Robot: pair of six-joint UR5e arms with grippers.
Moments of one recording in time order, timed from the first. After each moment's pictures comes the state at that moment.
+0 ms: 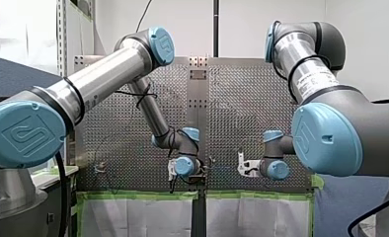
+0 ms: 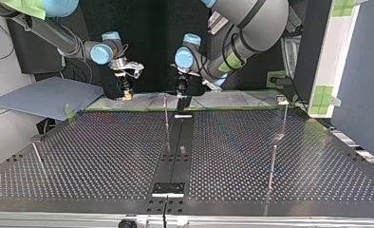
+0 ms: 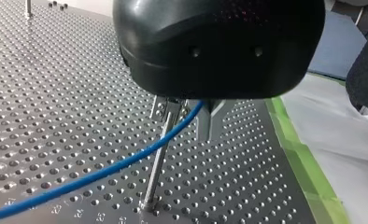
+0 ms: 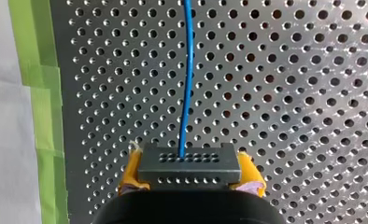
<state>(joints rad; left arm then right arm) -0.60 -2.51 -1.57 -2.42 -1.88 -1.71 1.86 -0.68 1.77 -0.90 1.33 1.53</state>
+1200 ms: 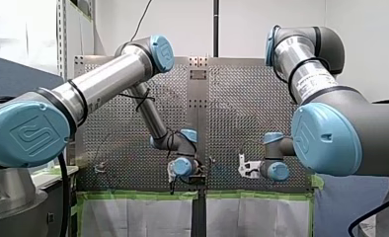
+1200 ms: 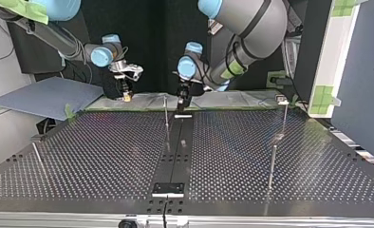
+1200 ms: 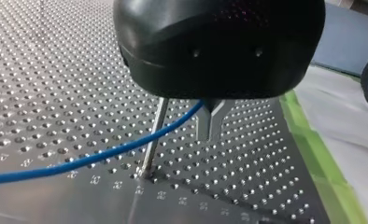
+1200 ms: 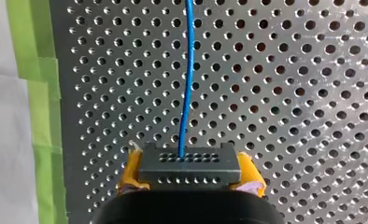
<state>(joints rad) -0.55 -2.56 -1.49 -2.46 -1.83 -1.76 1.85 -0.65 1.72 -0.89 1.34 1.53</state>
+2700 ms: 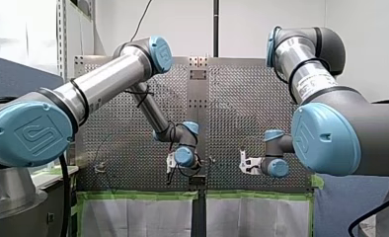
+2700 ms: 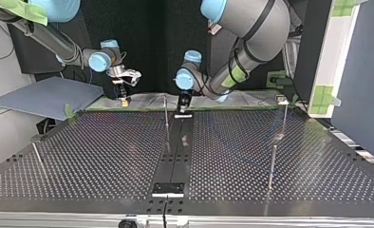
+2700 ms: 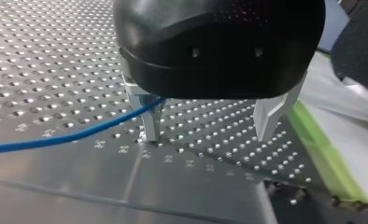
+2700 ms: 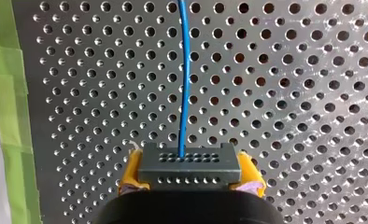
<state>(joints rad) -0.53 -2.56 -1.38 -2.67 -1.85 -1.68 1.84 -0.65 1.67 -0.87 1.34 1.54</state>
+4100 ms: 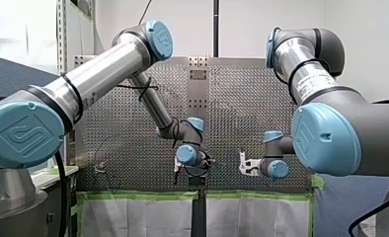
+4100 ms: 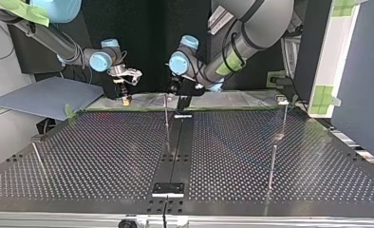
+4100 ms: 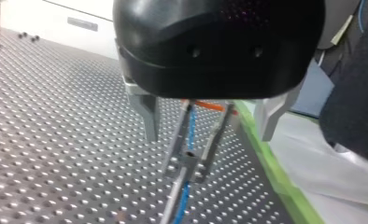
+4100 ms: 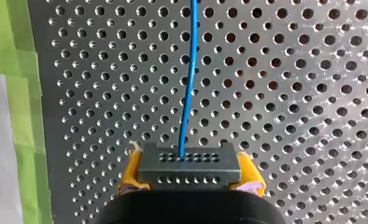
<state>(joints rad) -0.61 -2.46 -1.52 -2.59 -1.77 -1.66 1.84 -0.64 1.67 -0.86 1.34 1.53</state>
